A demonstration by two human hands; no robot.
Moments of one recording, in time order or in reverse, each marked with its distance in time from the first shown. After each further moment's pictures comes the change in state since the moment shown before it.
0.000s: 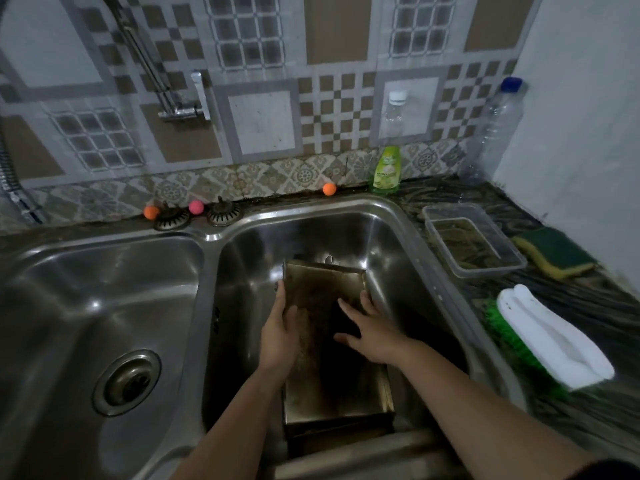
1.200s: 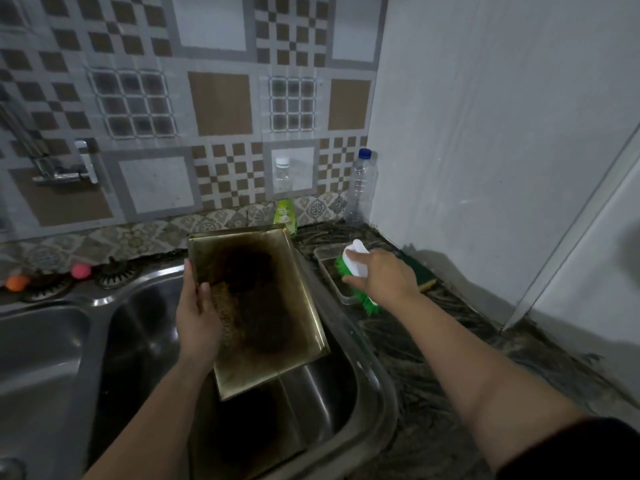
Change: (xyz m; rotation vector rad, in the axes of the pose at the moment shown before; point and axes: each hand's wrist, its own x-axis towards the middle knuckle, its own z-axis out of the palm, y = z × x) left_hand 0.020 0.111 0.021 -0.213 0.133 0.256; right_hand -0.114 0.045 -0.168 -0.331 0.674 0.264
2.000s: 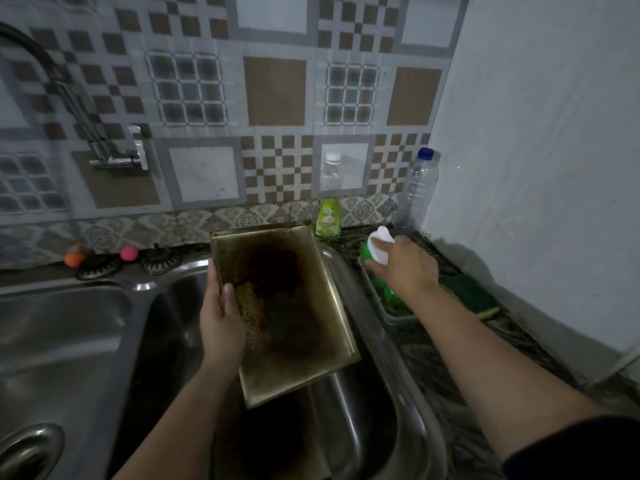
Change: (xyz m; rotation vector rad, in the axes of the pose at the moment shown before) left_hand 0.016 -0.017 -0.005 -0.071 0.071 -0.043; right_hand 0.075 -0.024 0.024 -0.008 0.098 -0.050
